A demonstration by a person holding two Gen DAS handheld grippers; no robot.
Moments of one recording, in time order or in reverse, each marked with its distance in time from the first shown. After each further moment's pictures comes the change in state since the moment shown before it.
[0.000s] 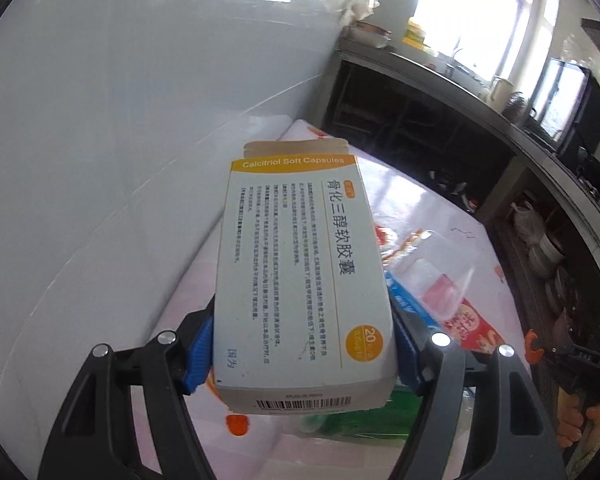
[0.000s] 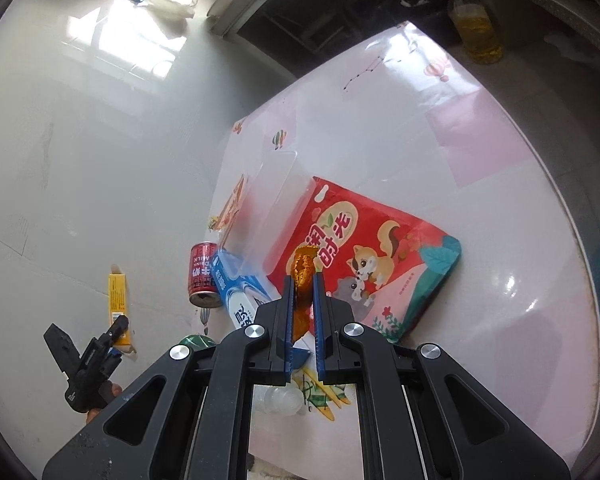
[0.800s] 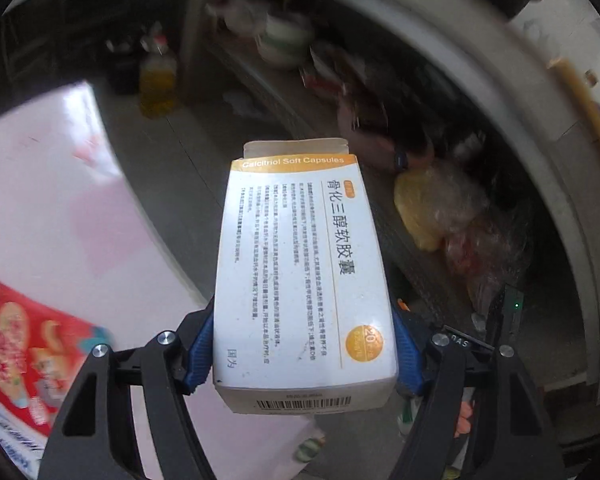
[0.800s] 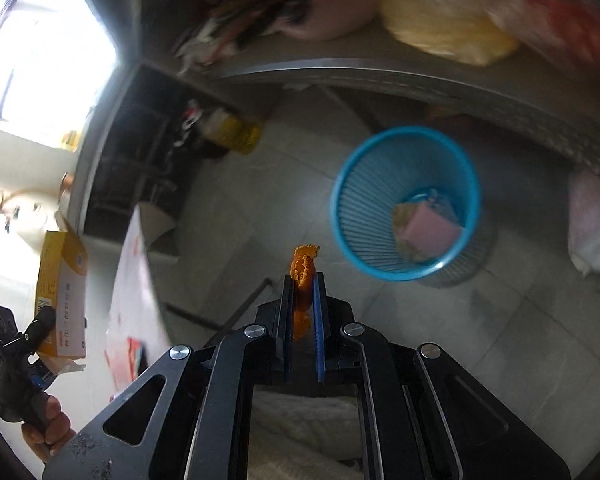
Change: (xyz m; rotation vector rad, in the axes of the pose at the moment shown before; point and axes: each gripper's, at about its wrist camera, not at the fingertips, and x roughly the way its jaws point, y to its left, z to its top) left arm 0.129 -0.474 -0.118 0.650 0.621 -0.651; right arm -0.212 -0.276 -0.102 0.628 -0.436 -0.367
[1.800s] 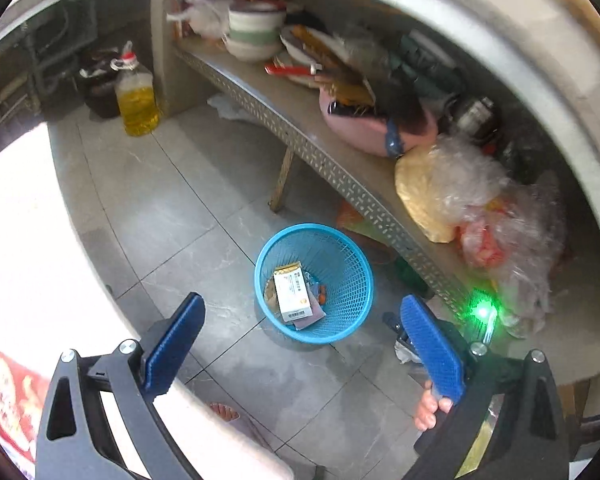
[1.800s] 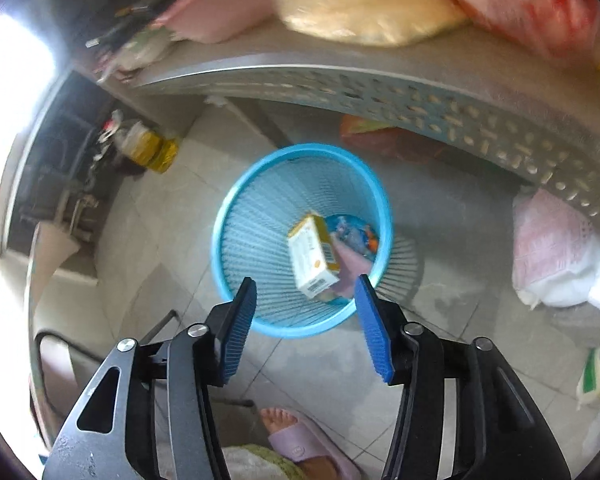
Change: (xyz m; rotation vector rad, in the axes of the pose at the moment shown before) left arm 0.024 -0.037 0.013 0.122 -0.043 0.083; right arm 0.050 -0.020 0.001 -0.105 -0.096 -0.223
